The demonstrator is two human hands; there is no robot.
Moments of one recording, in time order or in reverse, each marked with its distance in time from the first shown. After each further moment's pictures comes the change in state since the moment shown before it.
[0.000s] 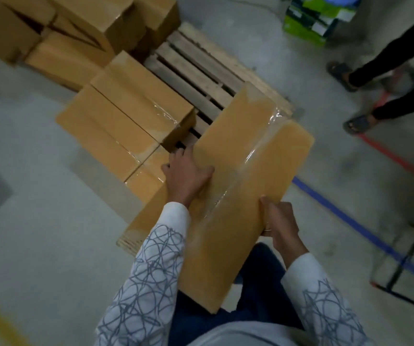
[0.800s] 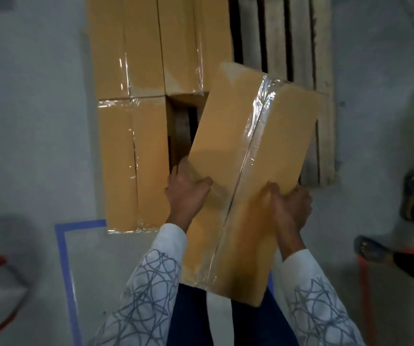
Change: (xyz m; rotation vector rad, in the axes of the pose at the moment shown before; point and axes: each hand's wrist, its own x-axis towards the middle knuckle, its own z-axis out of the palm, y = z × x) left_hand 0.144 0.088 0.183 -0.777 0.273 -0.866; right_hand 0.297 -0.228 0.036 -0.774 -0.038 -0.588
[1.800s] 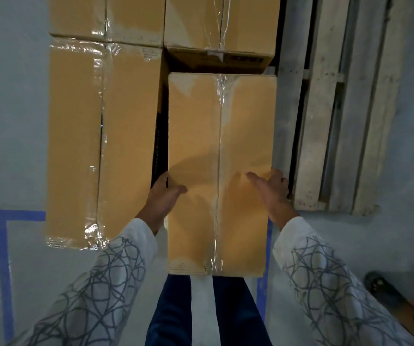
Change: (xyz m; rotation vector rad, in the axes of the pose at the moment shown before) left_hand 0.203 -0.187 0.108 -0.249 -0.144 -0.396; right_hand 0.191 0.044 0.236 -0.278 -0.406 -0.057
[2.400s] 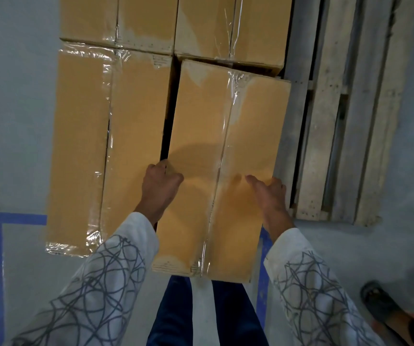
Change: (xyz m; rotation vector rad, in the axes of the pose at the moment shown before) left_hand 0.016 0.031 -0.025 0.034 0.136 0.178; right_hand -0.008 -0.020 0.020 0.173 0.055 0.015
